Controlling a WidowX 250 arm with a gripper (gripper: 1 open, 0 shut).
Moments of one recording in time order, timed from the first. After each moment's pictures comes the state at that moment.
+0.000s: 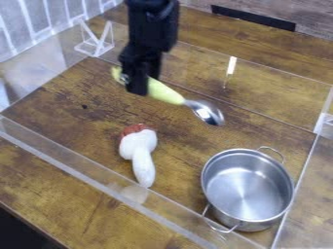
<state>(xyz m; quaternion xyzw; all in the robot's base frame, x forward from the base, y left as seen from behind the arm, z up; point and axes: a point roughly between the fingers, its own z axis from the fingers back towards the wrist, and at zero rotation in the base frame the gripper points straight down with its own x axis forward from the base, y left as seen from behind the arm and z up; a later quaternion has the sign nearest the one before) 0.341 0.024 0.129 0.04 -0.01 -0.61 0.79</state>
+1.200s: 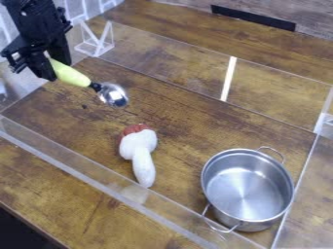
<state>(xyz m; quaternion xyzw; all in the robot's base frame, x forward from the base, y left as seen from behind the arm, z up) 0.314 0.135 0.096 0.07 -0.09 -0.70 0.70</state>
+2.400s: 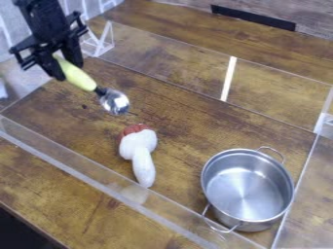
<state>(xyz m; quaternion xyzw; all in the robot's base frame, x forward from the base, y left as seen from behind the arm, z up) 0.328 0.124 0.102 0.03 -0.10 -0.77 0.63</state>
